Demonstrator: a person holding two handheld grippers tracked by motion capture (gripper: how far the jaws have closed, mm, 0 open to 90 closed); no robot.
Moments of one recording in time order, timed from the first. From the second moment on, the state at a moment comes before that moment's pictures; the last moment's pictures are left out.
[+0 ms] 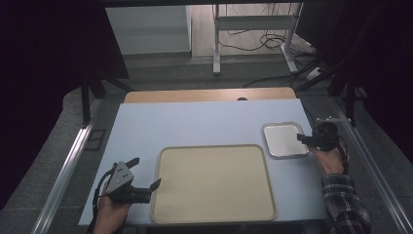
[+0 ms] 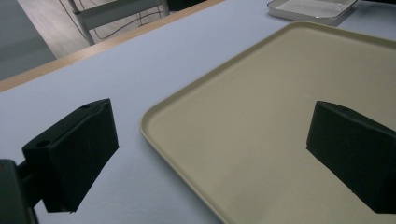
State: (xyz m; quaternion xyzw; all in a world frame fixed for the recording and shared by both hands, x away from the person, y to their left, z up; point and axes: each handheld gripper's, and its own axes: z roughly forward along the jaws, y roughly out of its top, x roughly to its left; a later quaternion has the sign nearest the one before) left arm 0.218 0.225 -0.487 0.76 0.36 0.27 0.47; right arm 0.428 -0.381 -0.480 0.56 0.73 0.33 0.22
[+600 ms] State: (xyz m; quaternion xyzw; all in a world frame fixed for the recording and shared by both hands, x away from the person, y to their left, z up) left arm 0.218 0.223 -0.488 0.77 0.35 0.27 0.46; right arm 0.455 -0.397 -0.497 0.60 0.73 0.30 0.17
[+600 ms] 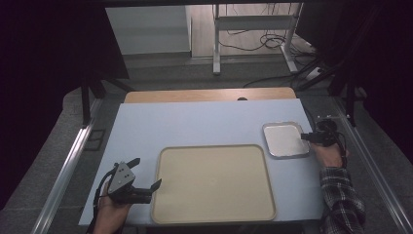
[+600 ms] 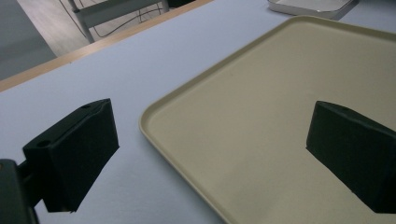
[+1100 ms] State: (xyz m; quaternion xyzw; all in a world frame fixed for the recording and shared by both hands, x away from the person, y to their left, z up) left arm 0.217 0.222 -0.488 0.77 0.35 0.28 0.46; right arm 0.459 -0.404 -0.500 0.64 0.69 0.34 0.10
